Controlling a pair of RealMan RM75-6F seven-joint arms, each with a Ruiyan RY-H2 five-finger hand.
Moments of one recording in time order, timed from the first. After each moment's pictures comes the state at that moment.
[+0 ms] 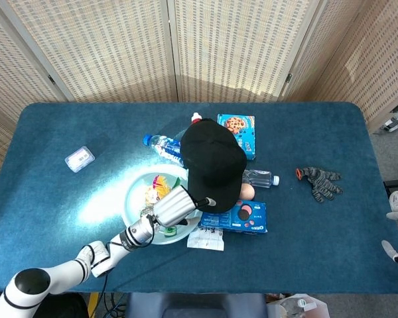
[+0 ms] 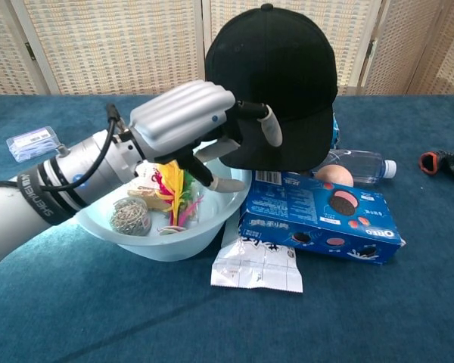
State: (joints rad) left arm -0.90 -1.92 -0.12 -0.83 1.84 1.33 -0.23; right arm -0.06 -0.94 0.03 -1.62 -1.54 1.61 0.16
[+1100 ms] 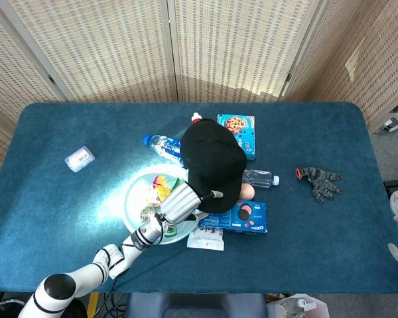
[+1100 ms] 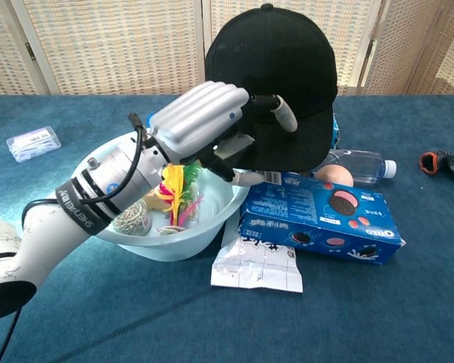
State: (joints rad) left arm -0.94 -2.10 -0.12 -0.61 1.71 1.40 -0.28; right arm -0.09 -0.93 0.03 -1.62 -1.53 1.62 0.16
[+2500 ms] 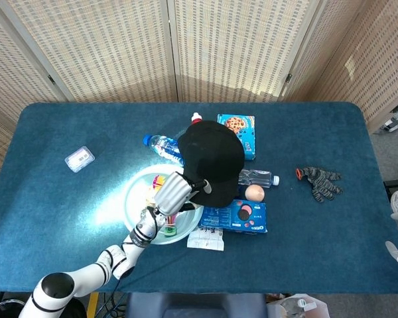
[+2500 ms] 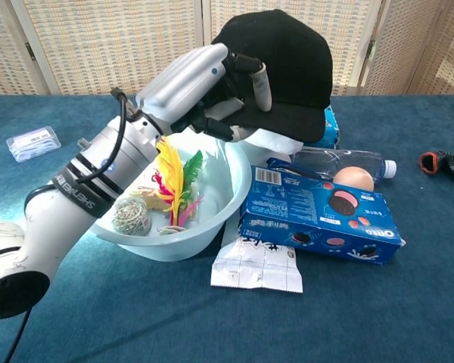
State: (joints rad) left arm -0.95 -2.08 -0.18 -0.71 1.61 1.46 -0.32; right arm -0.08 -0.93 0.04 -1.63 -1.54 1.62 0.16
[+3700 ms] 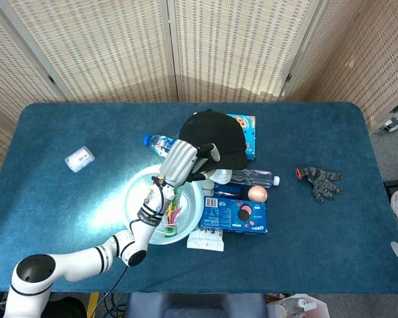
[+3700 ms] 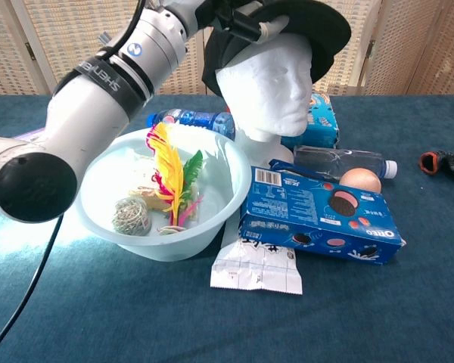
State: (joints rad) left arm -1.06 -1.89 -0.43 -1.10 1.40 1.25 -0.17; right arm -0.09 -0.93 0.04 -1.61 -1.54 1.64 0.19
